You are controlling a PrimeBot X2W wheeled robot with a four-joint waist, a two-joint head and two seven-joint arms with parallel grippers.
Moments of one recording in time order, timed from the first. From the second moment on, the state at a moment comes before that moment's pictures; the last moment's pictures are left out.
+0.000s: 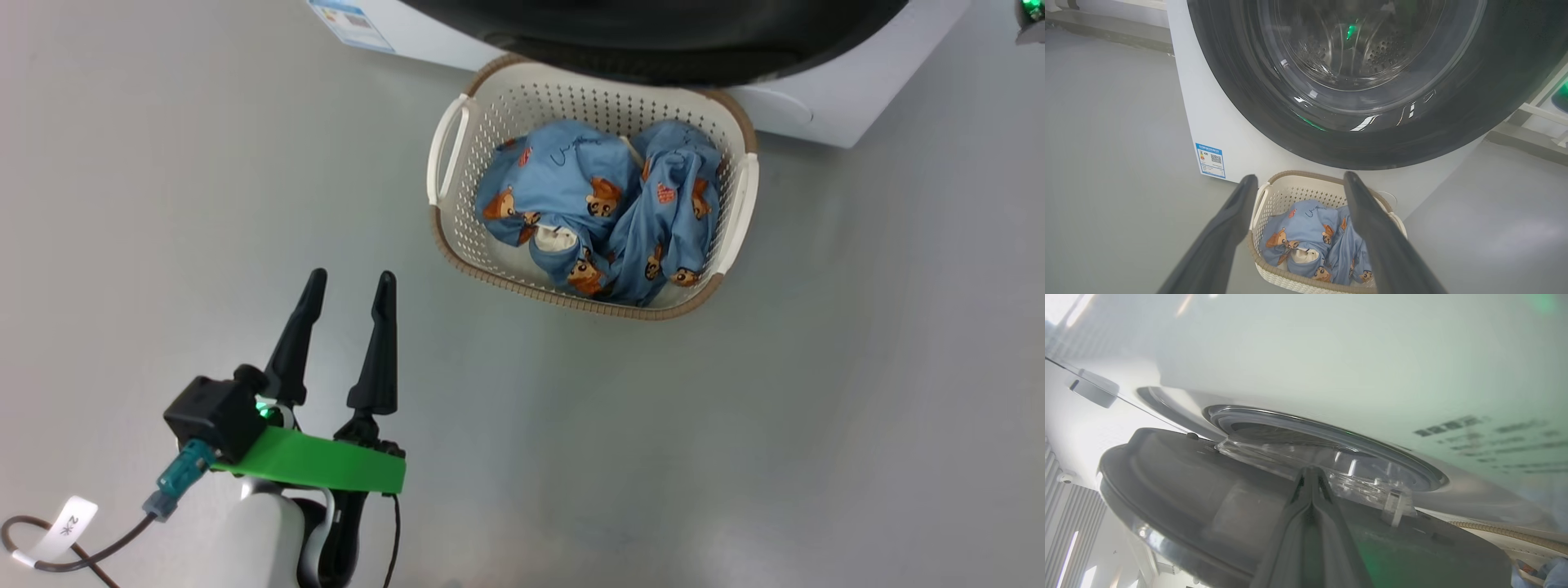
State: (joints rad) left arm -0.36 0.03 -0.23 0.27 -0.44 -0.13 -0.26; right arm -1.14 -0.42 0.26 0.48 1.60 0.12 0.46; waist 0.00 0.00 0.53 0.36
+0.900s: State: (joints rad) left arm -0.30 0.03 -0.20 0.28 -0.41 -0.13 -0.26; right arm -0.97 -0.34 0.30 0.48 1.63 0.12 0.66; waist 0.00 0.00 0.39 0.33
